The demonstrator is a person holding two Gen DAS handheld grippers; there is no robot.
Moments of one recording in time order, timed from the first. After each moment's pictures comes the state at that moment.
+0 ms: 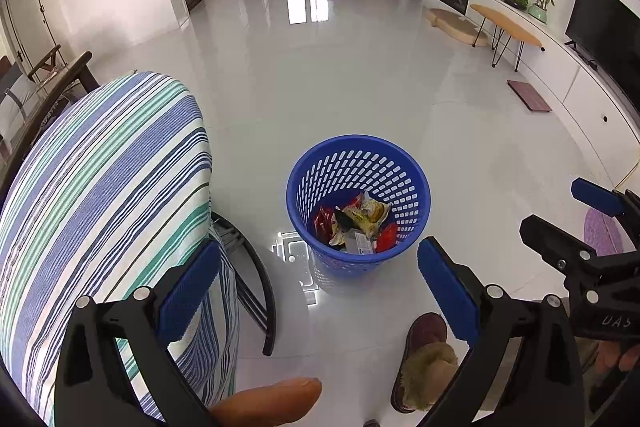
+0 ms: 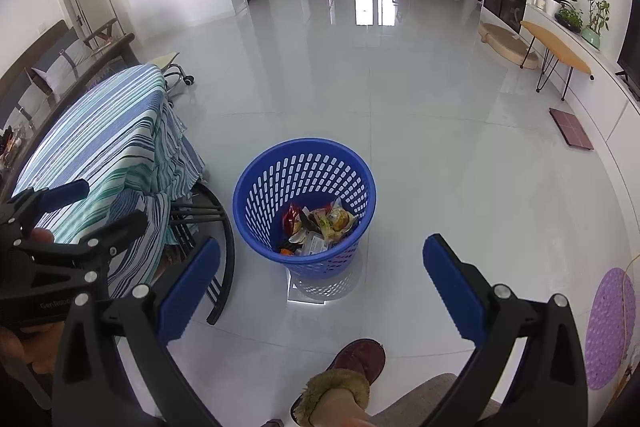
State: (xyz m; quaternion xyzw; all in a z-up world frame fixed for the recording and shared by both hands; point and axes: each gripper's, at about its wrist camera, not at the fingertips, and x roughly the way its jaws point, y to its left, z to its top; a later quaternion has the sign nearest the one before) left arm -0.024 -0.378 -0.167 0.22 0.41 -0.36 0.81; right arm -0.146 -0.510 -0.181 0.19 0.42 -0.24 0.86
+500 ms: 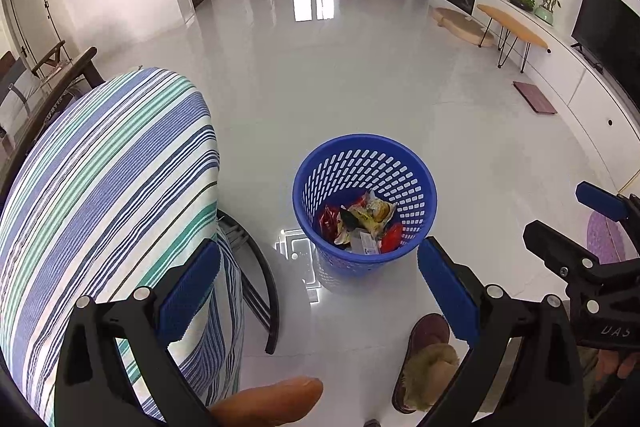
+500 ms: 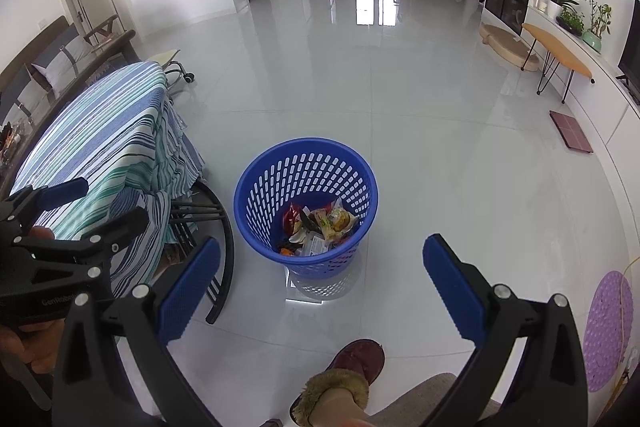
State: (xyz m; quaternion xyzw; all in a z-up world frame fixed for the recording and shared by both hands) left arm -0.020 -0.377 -0.166 0.22 0.42 -0.35 0.81; right arm -0.140 -0.507 -0.182 0.18 0.42 -0.24 0.86
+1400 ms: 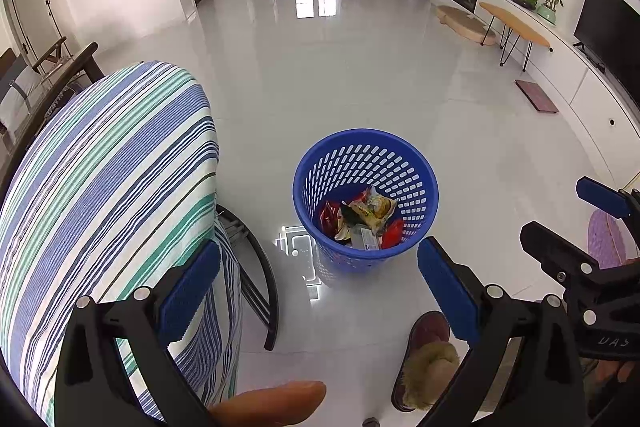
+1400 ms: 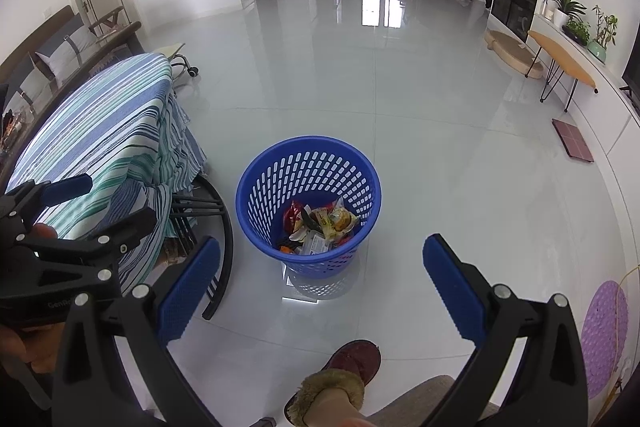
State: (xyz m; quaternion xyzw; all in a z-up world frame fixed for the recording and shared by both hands) left arm -0.021 -0.376 -0.176 0.22 0.42 -0.35 0.81; right arm -0.137 -0.498 -0.182 0.17 0.43 -0.23 0.86
